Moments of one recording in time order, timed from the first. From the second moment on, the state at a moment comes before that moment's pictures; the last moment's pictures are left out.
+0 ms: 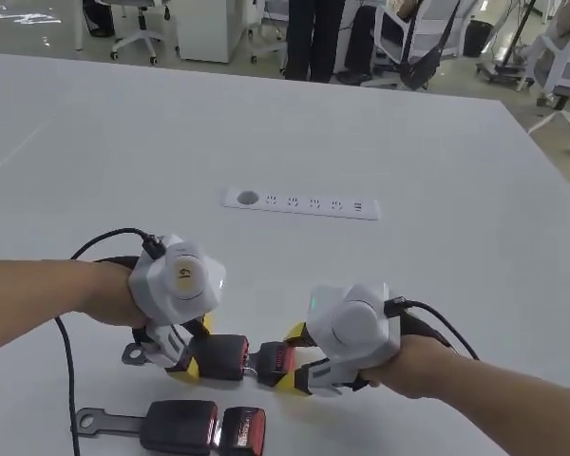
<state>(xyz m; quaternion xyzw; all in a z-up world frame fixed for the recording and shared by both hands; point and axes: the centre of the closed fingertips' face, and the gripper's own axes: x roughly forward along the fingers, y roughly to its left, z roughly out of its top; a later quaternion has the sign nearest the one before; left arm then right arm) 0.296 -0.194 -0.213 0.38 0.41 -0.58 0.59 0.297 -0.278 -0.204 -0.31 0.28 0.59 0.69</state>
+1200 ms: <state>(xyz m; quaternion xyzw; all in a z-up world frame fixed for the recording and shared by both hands) 0.296 -0.194 -0.213 0.39 0.41 -0.58 0.59 0.298 -0.268 -0.205 -0.32 0.29 0.57 0.70</state>
